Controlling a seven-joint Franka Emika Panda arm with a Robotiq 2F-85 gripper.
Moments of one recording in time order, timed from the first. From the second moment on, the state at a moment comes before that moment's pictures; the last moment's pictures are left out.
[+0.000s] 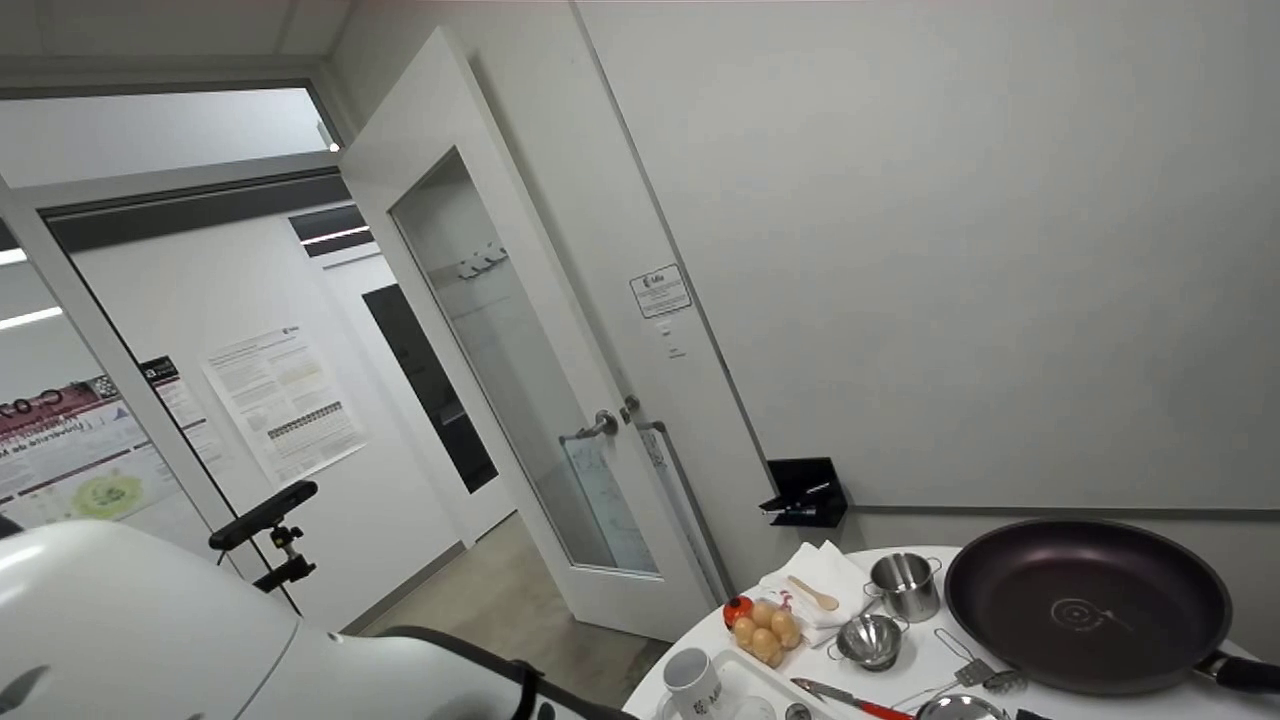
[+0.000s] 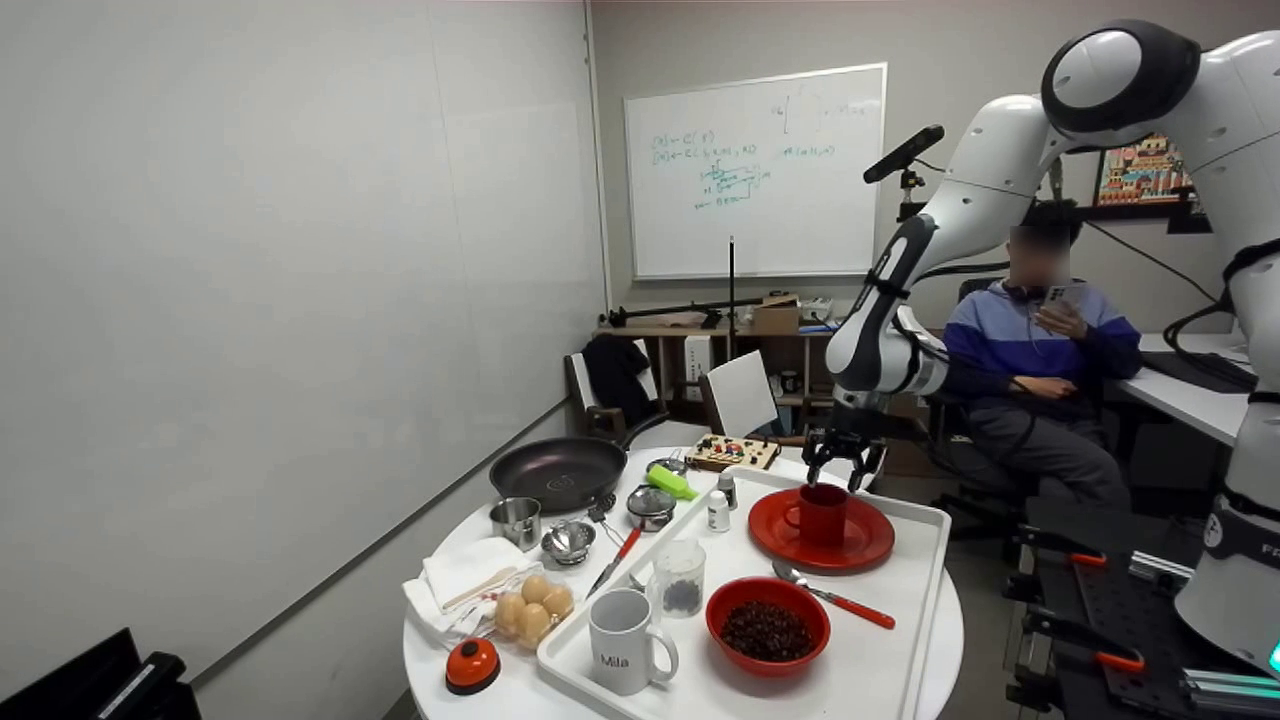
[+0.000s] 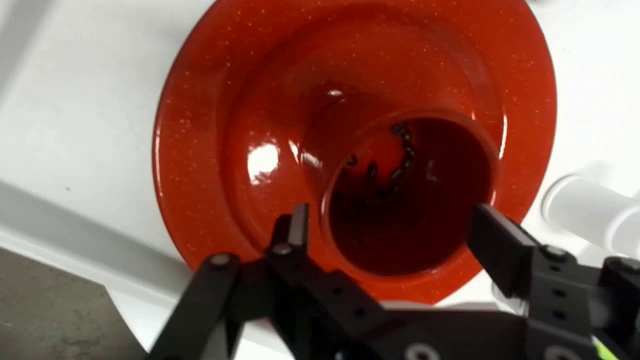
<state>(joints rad) -0.48 0.43 0.18 -2.41 0.51 3.00 0.14</state>
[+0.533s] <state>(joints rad) -0.23 0.17 -0.15 -2.47 0.10 2.80 0.18</state>
